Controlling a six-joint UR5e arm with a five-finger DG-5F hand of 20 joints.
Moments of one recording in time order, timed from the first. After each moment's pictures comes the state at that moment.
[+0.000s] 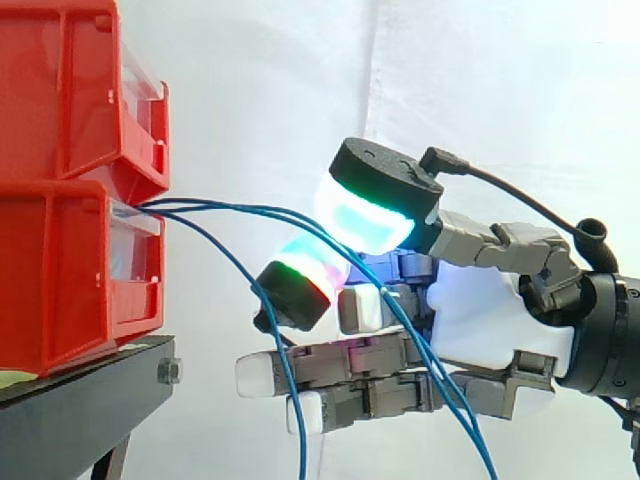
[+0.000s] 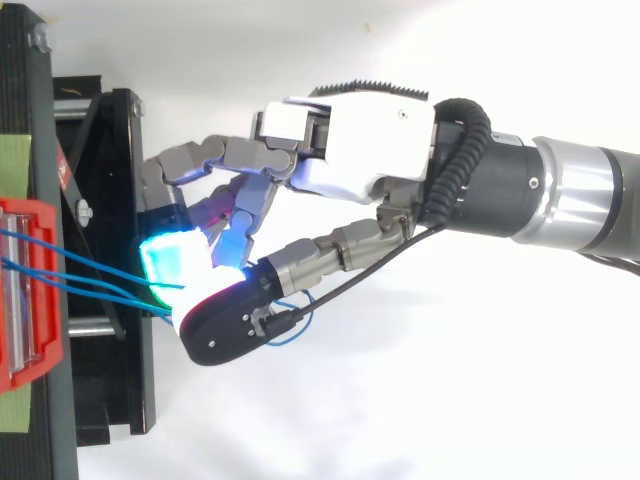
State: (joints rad) arm 0.11 -2.36 -1.27 -2.44 -1.33 -0.05
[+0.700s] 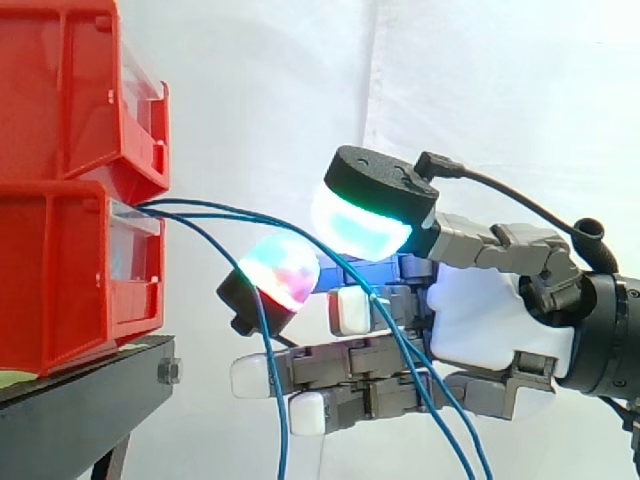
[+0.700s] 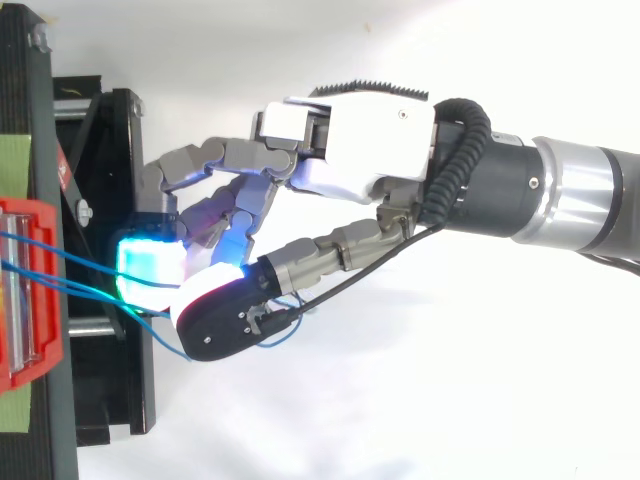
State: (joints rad) arm 0.11 -2.36 -1.27 -2.44 -1.33 -0.05
